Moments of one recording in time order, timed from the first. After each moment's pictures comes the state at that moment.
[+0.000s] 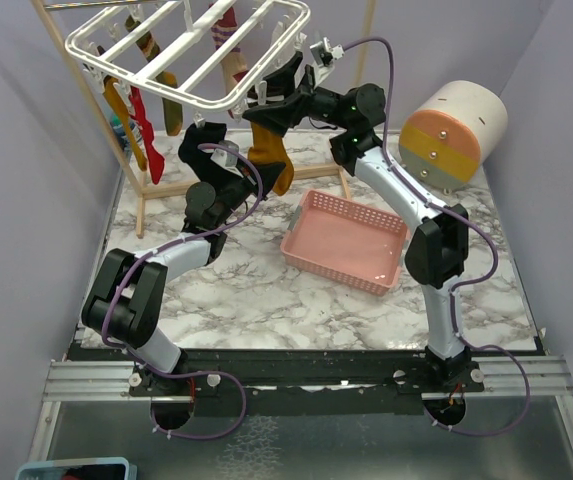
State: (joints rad) left arm -0.37 1.58 0.81 1.11 0.39 -0.49; right arm 0.55 2.14 2.11 0.79 -0.92 0.65
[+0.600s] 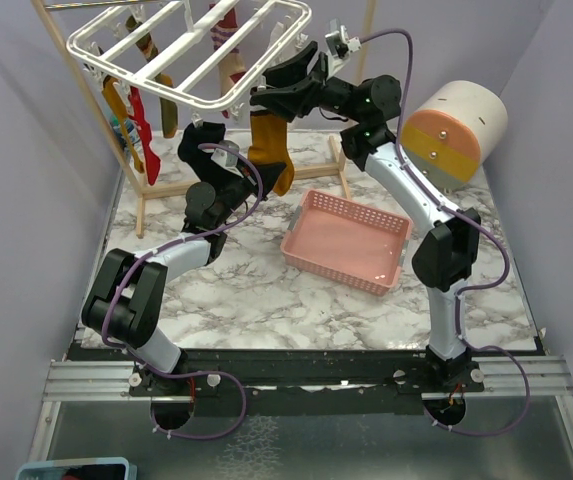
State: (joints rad) left arm -0.37 1.58 0.81 1.11 0.40 -0.49; right arm 0.53 2.09 2.11 0.75 -0.90 0.57
